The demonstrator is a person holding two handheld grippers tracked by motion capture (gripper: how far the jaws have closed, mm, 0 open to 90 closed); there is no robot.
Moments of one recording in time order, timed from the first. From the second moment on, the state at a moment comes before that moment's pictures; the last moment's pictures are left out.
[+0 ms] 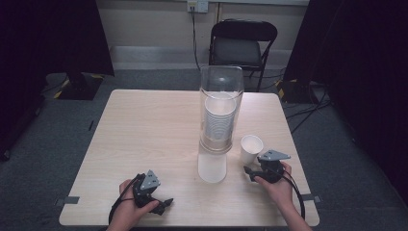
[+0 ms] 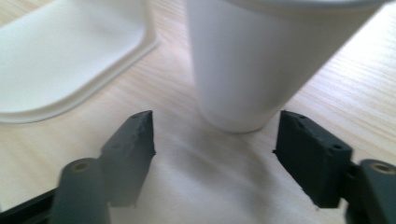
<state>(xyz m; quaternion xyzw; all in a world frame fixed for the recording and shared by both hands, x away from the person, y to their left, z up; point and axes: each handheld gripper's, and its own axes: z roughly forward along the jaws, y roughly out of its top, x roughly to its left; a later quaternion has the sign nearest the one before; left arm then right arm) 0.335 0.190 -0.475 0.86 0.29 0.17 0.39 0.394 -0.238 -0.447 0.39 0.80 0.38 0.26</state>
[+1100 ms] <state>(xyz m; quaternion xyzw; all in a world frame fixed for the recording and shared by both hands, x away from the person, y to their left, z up) 0.335 0.190 -0.475 0.86 0.29 0.17 0.39 0.382 -0.188 -0.424 0.33 0.81 0.44 0.21</state>
